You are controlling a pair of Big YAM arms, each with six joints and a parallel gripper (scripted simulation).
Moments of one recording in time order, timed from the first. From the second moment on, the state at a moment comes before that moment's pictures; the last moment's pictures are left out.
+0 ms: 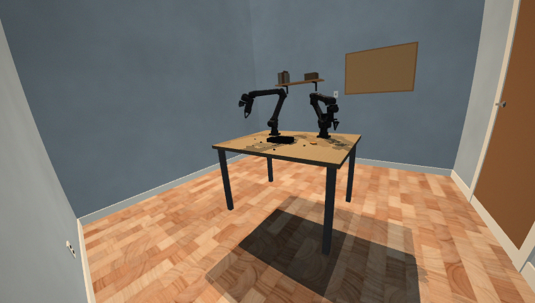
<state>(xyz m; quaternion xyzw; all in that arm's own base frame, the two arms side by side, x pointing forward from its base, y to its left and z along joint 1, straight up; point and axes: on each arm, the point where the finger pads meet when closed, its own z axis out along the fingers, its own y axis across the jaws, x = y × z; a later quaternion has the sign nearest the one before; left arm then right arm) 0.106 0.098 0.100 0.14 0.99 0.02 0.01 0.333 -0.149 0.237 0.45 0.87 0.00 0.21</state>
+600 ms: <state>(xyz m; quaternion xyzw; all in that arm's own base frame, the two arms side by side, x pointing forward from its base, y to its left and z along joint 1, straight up) 0.106 0.098 0.100 0.14 0.99 0.02 0.01 0.392 -0.029 0.235 0.31 0.94 0.02 0.13</state>
